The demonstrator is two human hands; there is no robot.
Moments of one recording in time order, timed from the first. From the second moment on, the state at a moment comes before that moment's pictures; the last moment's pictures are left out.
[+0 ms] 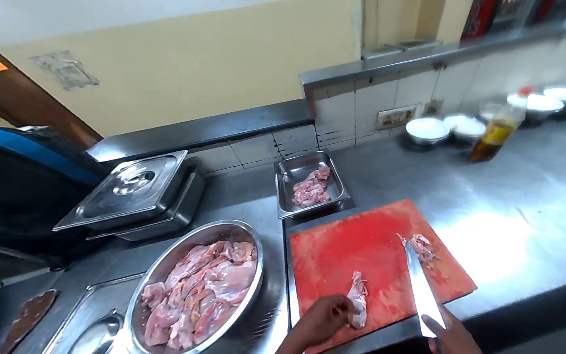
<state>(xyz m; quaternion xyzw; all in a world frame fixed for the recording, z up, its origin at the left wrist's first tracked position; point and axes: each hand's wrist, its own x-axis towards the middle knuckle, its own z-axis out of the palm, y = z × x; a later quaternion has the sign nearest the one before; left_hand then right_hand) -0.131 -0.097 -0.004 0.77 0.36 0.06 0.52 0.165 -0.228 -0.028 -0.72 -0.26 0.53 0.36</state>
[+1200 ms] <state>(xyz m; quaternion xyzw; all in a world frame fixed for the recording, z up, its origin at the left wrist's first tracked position) -0.068 -0.054 0.036 0.90 0.35 0.00 0.26 0.152 -0.231 -0.027 -0.70 -0.28 0.55 0.35</state>
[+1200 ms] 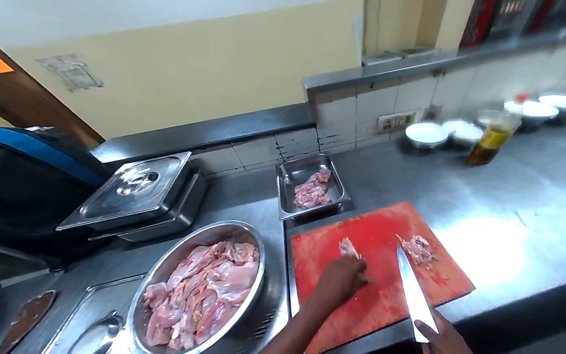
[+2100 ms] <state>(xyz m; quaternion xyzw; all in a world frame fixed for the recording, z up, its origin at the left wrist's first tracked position) -0.082 -0.048 -0.013 0.72 0.58 -0.07 0.37 0.137 -0.214 -0.027 -0.68 -0.36 0.59 0.22</state>
